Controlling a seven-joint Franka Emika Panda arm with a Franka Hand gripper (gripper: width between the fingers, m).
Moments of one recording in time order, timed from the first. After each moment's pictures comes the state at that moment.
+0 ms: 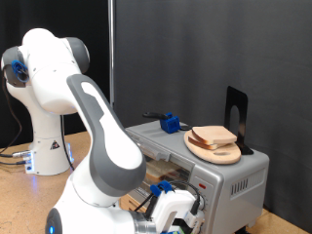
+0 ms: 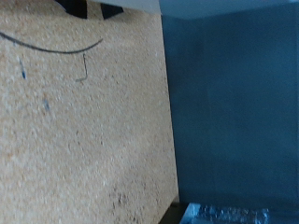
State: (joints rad) arm -0.36 0.94 0.22 -1.38 1.10 1.91 0.18
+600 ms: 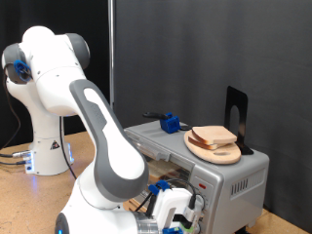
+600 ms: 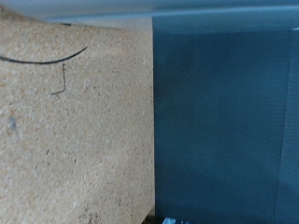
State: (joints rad) arm -0.37 0.90 0.25 -1.48 1.19 1.94 0.02
